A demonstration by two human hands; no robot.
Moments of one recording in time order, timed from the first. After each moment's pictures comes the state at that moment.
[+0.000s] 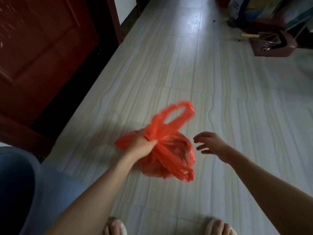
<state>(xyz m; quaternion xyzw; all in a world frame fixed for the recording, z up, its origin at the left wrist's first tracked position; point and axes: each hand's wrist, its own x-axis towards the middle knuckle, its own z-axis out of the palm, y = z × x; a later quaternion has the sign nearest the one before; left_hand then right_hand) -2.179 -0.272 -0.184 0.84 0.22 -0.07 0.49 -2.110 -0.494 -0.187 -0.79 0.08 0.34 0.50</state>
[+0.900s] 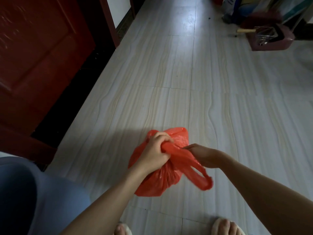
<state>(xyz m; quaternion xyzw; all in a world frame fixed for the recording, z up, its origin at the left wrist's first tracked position) -2.194 -0.295 -0.181 0.89 0.00 -0.02 0.46 -2.133 -0.461 -0.194 -0.67 -0.01 0.53 0.52</state>
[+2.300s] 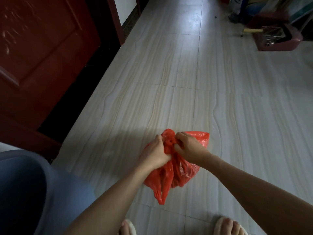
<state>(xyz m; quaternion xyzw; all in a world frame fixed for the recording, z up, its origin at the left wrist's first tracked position) -2.195 -0.285 -0.194 0.92 0.13 -0.17 0.34 -2.142 -0.426 -0.202 -0.90 -0.25 0.17 0.32</state>
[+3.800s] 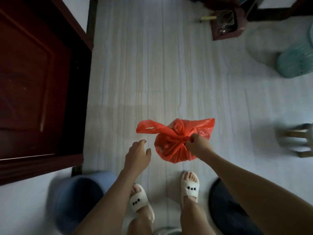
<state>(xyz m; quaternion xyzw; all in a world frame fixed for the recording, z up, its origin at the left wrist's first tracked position) -2.151 -0.316 0.133 0.90 0.16 -0.30 0.27 -2.104 -0.528 0.116 -0.88 0.16 0.34 0.29</state>
